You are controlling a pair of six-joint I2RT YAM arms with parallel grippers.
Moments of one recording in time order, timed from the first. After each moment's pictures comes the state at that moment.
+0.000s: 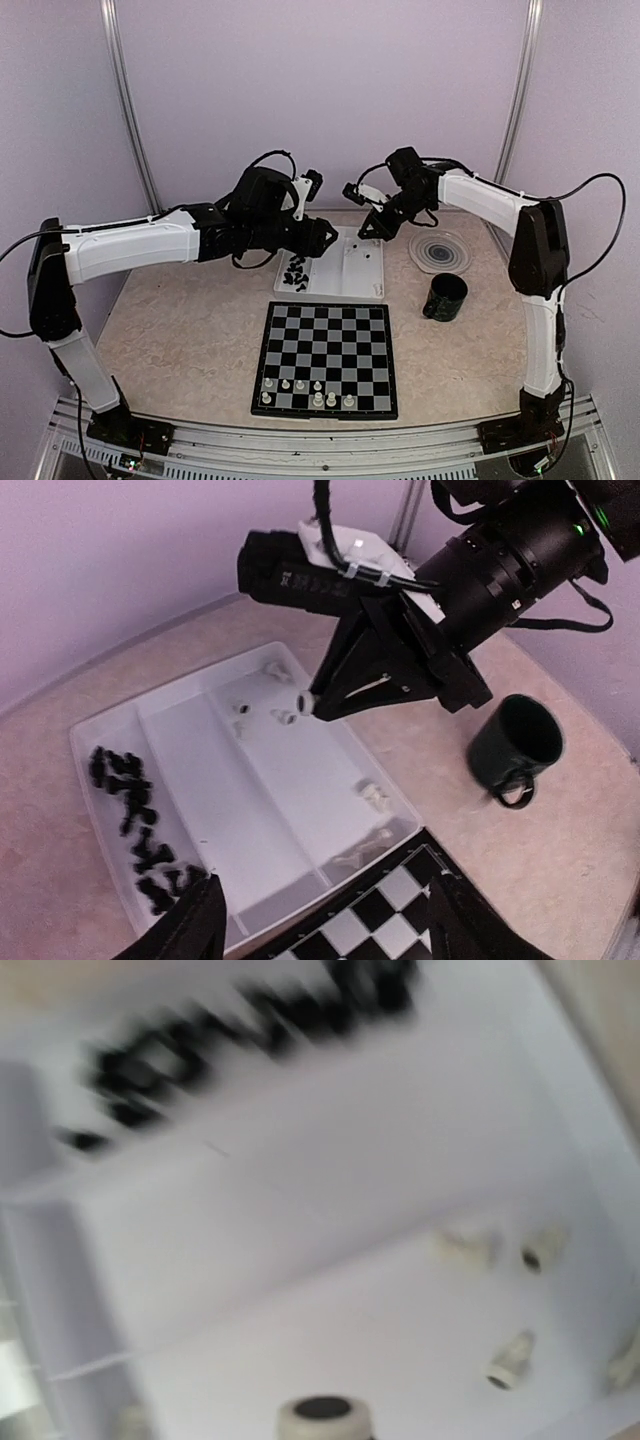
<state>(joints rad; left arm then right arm) -0.88 1.72 1.42 -0.19 -0.15 -0.18 0.48 2.19 2.00 -0.80 -0.38 -0.51</state>
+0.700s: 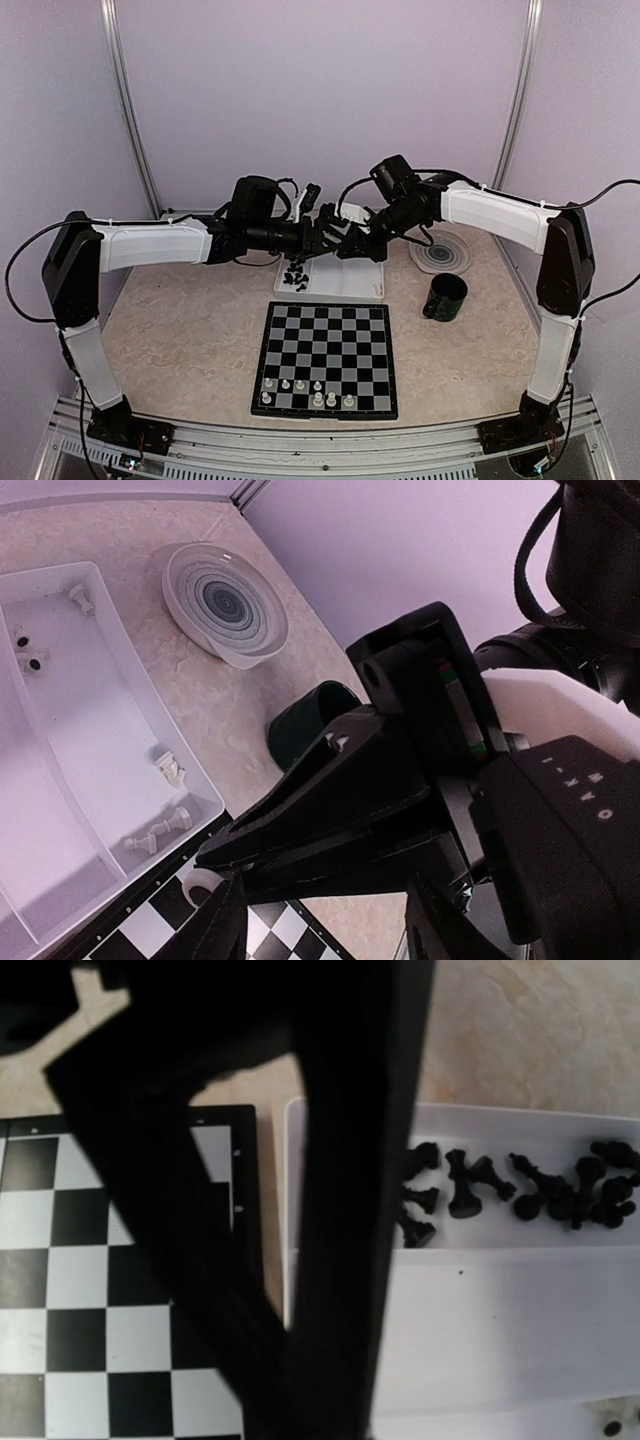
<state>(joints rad) -0.73 1.84 1.34 0.11 0.54 -0.62 0.66 1.93 1.70 -0.67 -0.46 -0.71</state>
